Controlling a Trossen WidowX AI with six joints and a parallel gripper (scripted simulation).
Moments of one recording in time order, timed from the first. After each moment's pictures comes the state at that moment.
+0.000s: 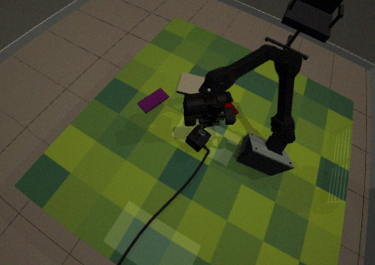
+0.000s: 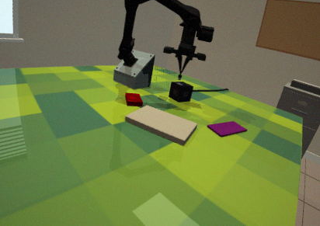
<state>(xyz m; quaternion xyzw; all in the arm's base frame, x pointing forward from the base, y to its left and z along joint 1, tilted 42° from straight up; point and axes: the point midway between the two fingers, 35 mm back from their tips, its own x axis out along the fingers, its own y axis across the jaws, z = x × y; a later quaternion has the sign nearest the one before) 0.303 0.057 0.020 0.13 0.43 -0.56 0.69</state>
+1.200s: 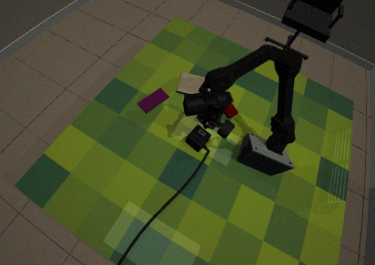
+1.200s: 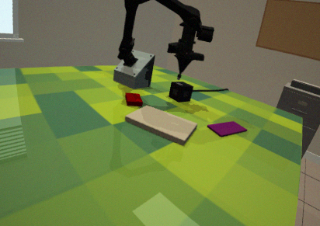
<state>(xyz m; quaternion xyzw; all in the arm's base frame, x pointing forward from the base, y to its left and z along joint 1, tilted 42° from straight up) 0.303 0.057 0.020 0.38 0.19 -0.68 0.59</state>
